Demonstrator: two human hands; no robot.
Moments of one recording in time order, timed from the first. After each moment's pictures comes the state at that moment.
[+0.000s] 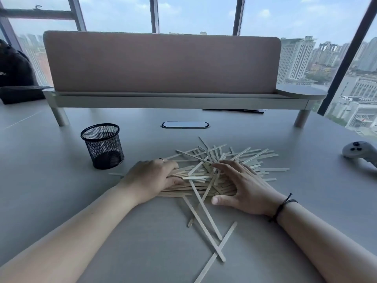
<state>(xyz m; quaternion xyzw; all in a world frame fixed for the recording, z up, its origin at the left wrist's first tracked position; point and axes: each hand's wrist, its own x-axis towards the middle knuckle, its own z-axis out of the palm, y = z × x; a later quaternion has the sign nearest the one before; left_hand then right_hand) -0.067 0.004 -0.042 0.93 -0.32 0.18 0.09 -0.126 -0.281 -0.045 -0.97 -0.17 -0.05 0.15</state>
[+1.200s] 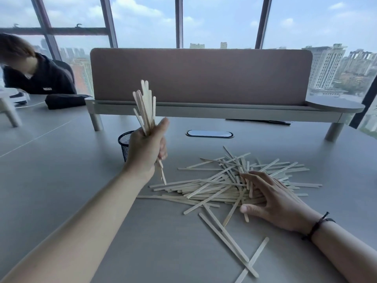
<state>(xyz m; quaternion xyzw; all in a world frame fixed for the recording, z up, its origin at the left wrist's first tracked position) -0.063 0.032 0.026 0.62 -0.07 0.18 0.76 -0.126 -0.281 -0.045 -0.97 -0.15 -0.04 0.16</state>
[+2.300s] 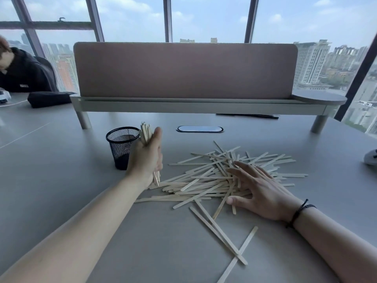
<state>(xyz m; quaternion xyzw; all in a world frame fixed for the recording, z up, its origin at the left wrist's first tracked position) -0.056 0.022 -0.011 0.63 -0.05 0.13 0.77 -0.130 -0.271 -0.038 -0.98 -0.16 -0.04 0.10</state>
